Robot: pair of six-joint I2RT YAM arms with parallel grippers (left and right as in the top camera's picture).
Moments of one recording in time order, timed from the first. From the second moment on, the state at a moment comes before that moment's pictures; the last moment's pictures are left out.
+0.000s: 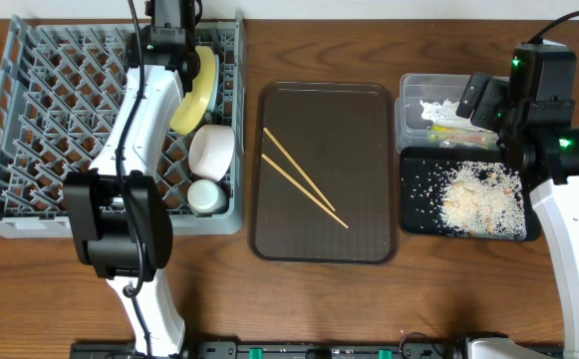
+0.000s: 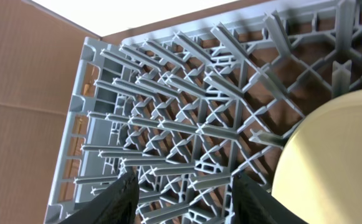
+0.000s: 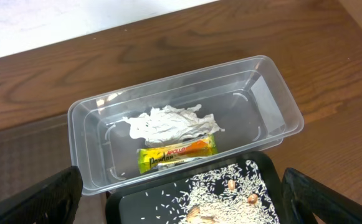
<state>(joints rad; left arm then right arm) -0.07 2.04 1.79 -0.63 -0.64 0.17 0.06 1.40 1.40 -0.78 0.29 0.31</state>
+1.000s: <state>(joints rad) -0.60 1.89 1.73 -1.07 -0.29 -0.71 0.06 1.40 1.40 -0.78 0.29 0.31</state>
